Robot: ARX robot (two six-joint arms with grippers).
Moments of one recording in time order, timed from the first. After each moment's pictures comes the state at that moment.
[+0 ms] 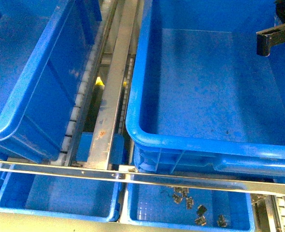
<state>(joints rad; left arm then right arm) 0.00 0.12 0.02 0.10 0.00 -0.01 0.41 1.39 0.51 0.65 0.34 -0.20</state>
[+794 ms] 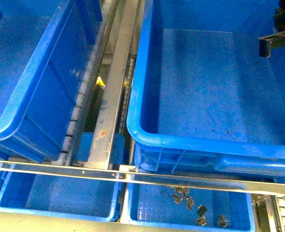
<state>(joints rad) 0.00 0.01 0.02 0.00 0.00 -0.01 0.28 1.54 0.58 0.67 0.22 -0.18</state>
